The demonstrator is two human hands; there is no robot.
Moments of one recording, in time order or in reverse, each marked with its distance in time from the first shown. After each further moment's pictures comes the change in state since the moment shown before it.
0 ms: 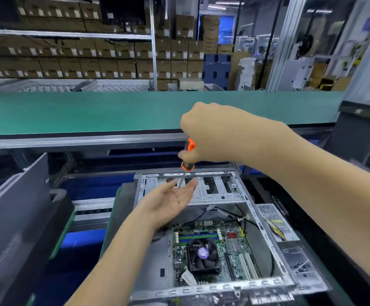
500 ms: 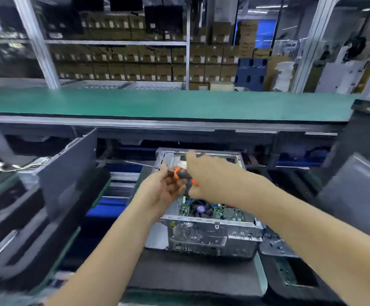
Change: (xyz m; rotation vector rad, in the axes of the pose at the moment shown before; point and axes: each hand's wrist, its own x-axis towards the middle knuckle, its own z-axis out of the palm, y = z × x) left_hand -0.132 -0.113 0.033 0.375 0.314 0.535; right_hand -0.156 -0.062 0.031 0.271 -0.111 -0.073
